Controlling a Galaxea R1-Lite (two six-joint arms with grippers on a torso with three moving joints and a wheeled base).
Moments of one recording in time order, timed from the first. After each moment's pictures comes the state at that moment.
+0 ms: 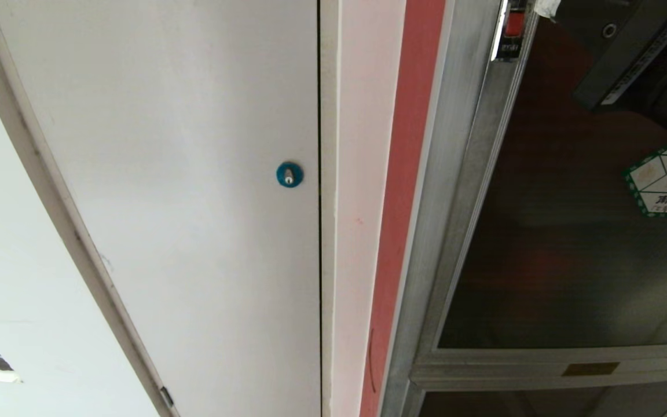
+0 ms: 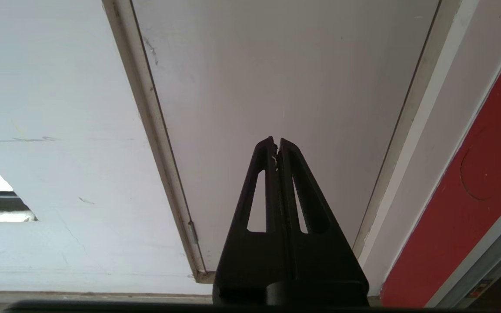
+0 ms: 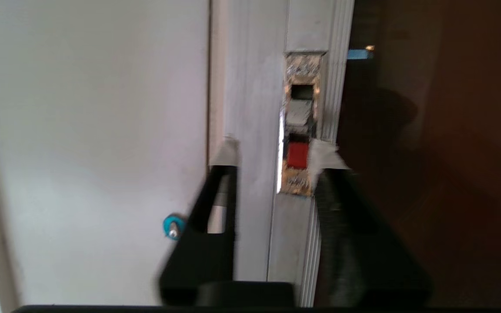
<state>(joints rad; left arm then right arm) 0.00 0.00 0.00 -0.02 -0.01 0.01 0.87 1.35 -1.01 -0.87 -0.55 -0.31</state>
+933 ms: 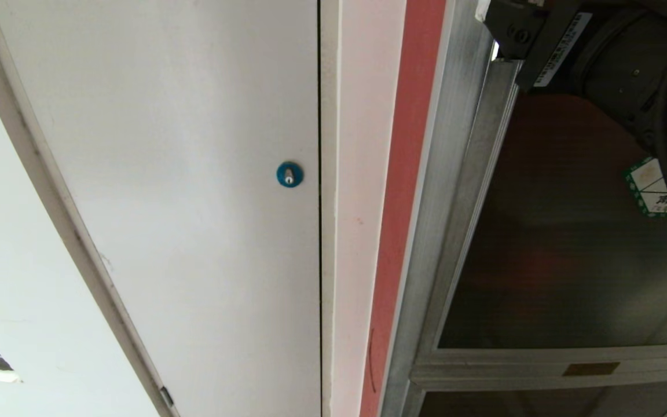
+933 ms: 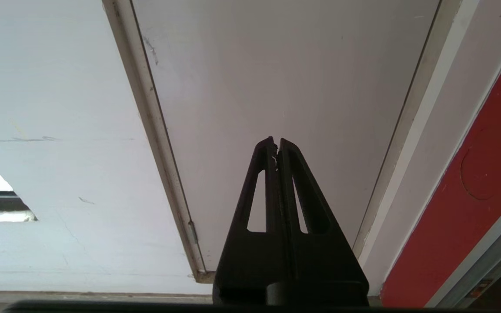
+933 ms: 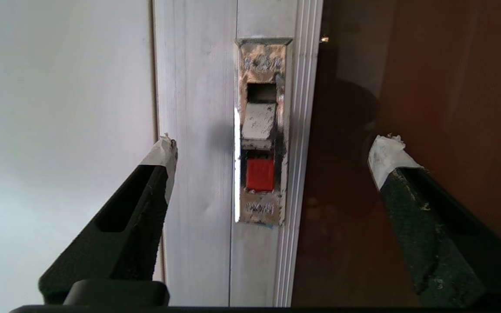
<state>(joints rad) 0.00 0.00 0.00 -0.02 -0.01 0.01 0.78 1.46 -1.12 -0.87 -0.60 -0.33</state>
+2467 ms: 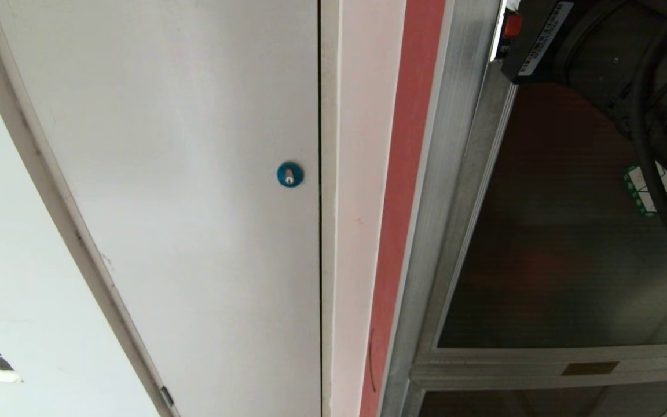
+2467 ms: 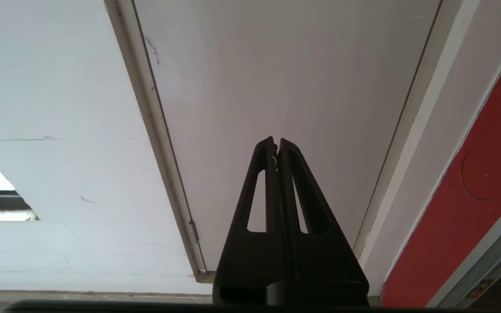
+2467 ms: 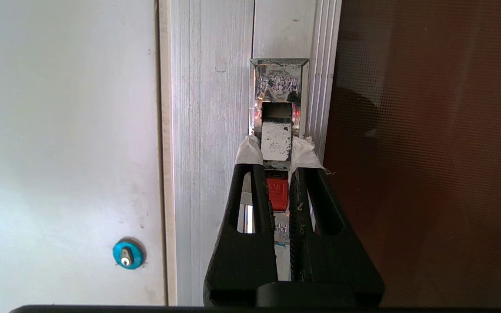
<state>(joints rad) 0.00 0.00 0.00 -0.02 -0.01 0.01 0.76 1.50 -1.16 -0.87 -0.60 -0.33</state>
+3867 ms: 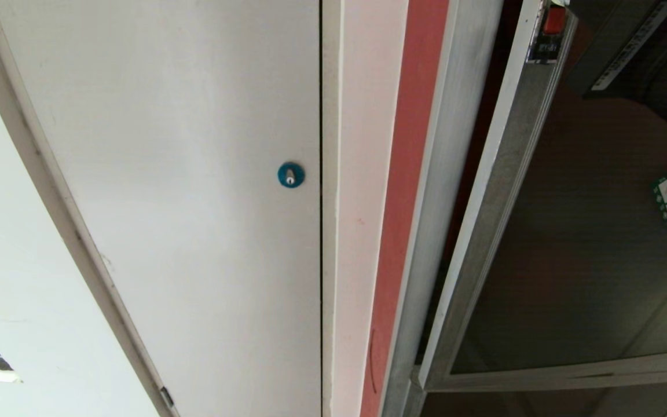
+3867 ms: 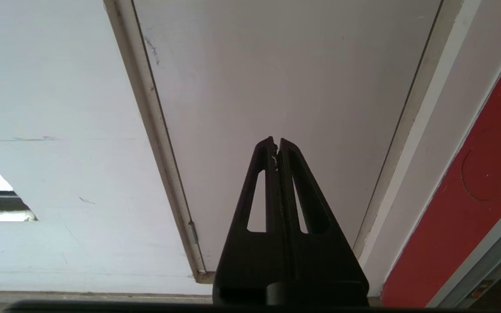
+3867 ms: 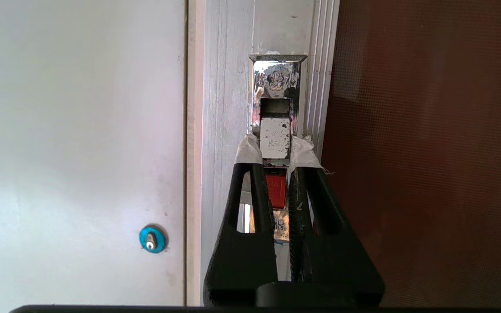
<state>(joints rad) 0.00 0.00 0.00 -0.02 -0.01 0.01 0.83 1.36 -1.02 -0.87 -0.62 -0.33</state>
